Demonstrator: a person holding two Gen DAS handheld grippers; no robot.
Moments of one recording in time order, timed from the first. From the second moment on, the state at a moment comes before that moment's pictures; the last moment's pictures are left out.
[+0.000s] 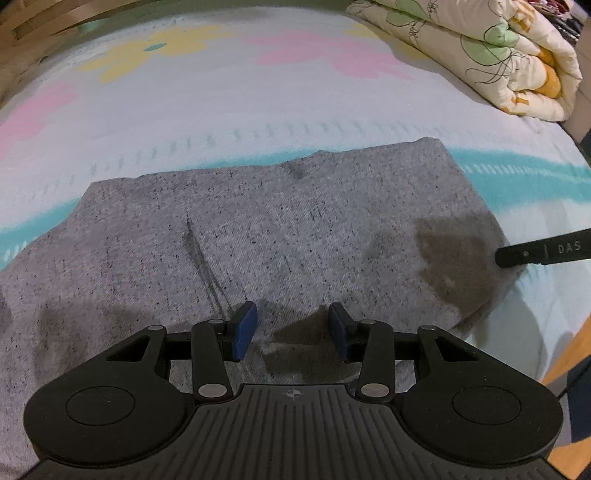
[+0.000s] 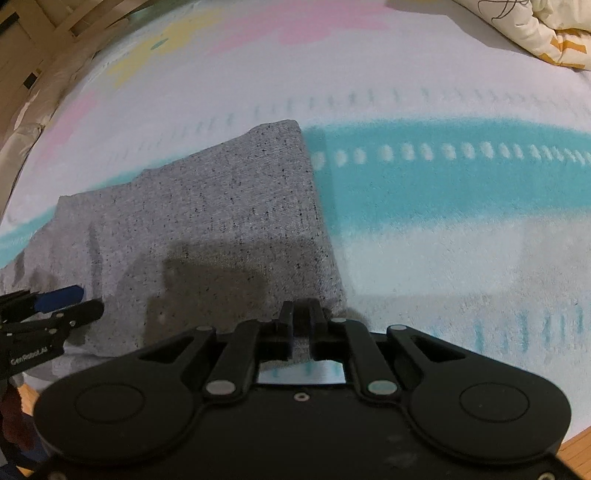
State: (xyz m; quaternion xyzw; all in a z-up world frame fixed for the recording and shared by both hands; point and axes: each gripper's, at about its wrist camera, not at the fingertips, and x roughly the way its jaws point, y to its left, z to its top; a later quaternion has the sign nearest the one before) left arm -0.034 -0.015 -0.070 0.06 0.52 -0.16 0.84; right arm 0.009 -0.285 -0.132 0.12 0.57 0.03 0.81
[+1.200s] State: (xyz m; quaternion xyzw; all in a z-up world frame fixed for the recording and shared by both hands) left arm -0.110 0.159 -0.009 -0.10 0.37 0.11 0.92; right arm 0.014 -0.237 -0.097 0.07 0.50 0.06 0.86
